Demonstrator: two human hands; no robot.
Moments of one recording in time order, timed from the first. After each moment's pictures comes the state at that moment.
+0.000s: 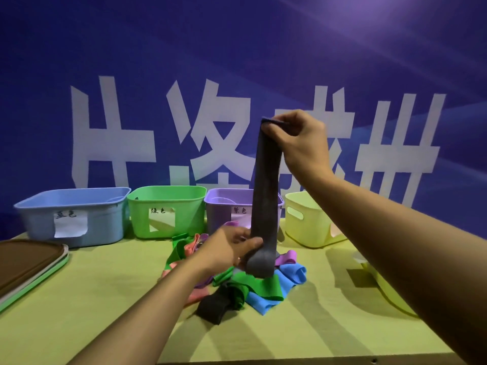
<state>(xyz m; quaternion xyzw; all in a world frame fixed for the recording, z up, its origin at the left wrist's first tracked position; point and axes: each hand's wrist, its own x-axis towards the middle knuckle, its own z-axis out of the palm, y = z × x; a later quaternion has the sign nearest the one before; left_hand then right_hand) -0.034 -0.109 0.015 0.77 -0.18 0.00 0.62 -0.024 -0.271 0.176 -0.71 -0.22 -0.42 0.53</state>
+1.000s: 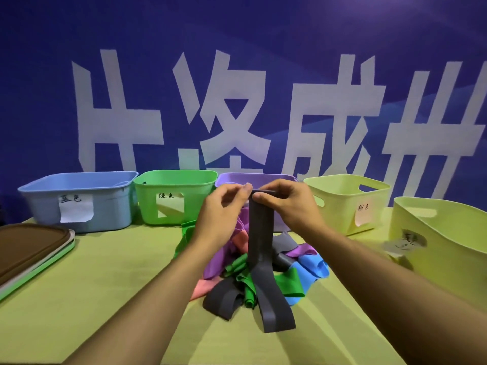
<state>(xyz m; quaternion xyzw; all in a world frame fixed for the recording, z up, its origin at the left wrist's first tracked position) 0.004 -0.089 0.019 0.72 -0.12 0.23 0.64 0.028 -0.255 0.038 -0.76 -0.23 -0.18 0.58</state>
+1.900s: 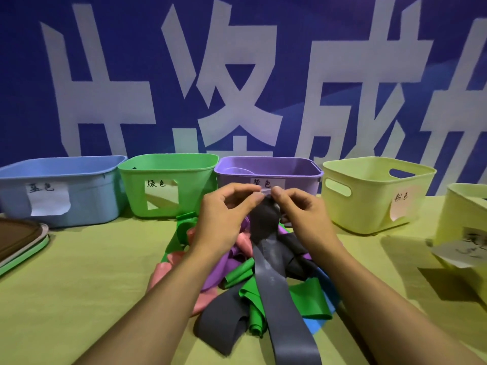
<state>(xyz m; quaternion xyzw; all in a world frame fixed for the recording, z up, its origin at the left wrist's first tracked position) 0.056 -0.090 -0.023 0.69 -0.14 0.23 0.67 0.079 -0.252 -0.030 -0.69 -0.20 -0.18 0.67</state>
